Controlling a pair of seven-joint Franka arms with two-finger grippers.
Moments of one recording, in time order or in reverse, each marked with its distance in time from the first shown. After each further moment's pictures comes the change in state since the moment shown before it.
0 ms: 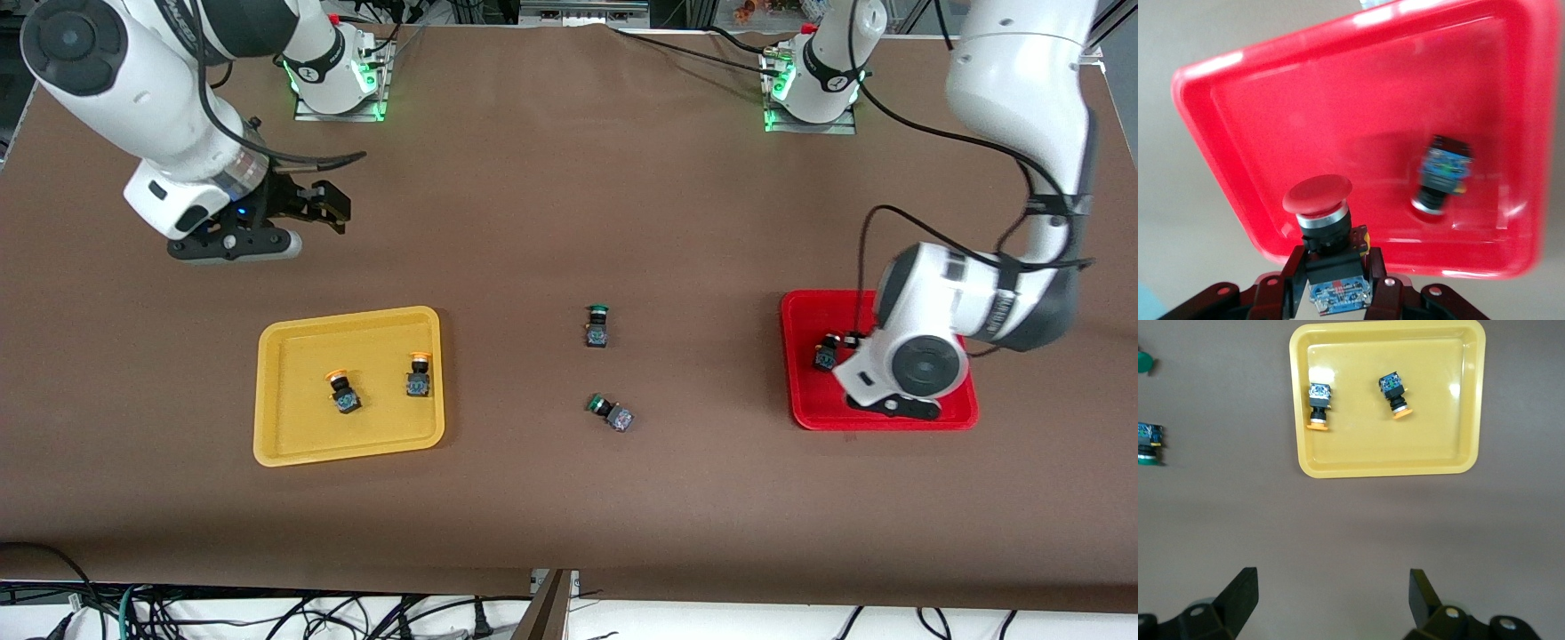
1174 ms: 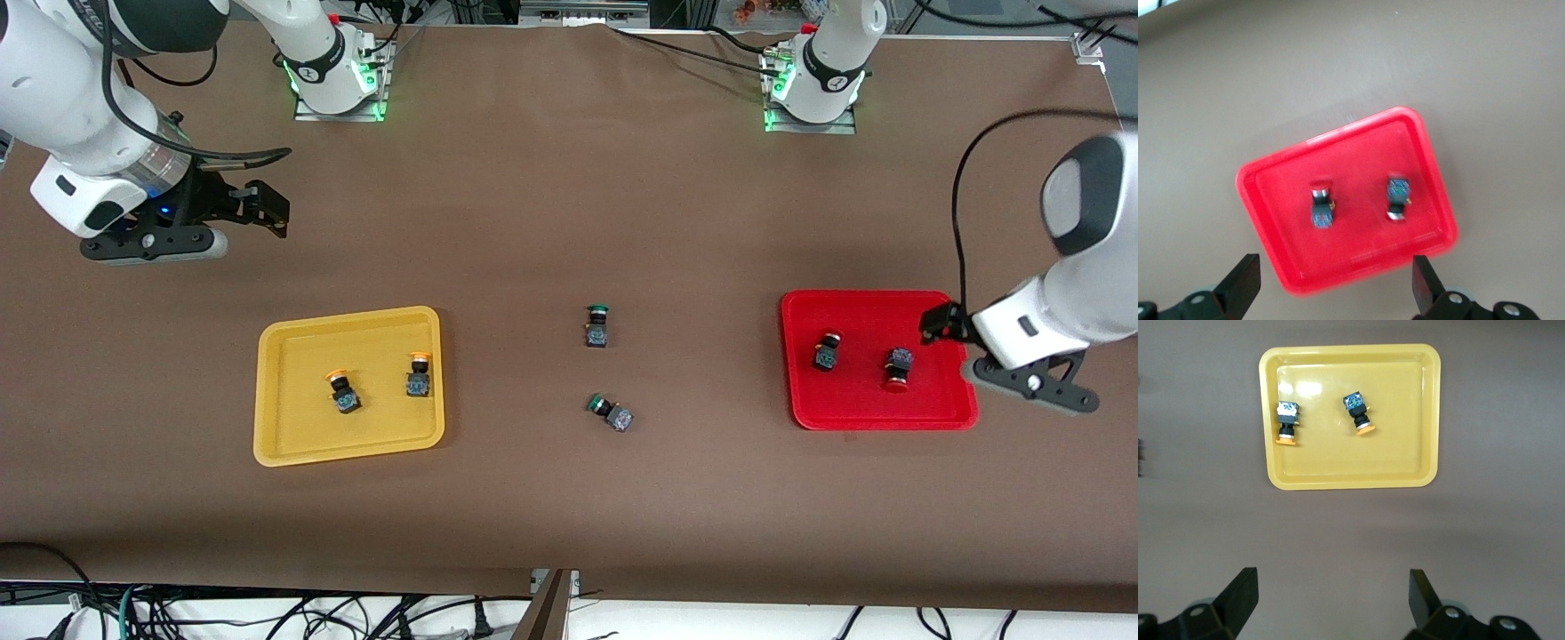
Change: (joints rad) left arm 0.096 -0.286 -0.054 0.093 -0.244 -0.037 0.240; right arm -0.350 -0.004 0.266 0.035 -0.039 0.000 -0.081
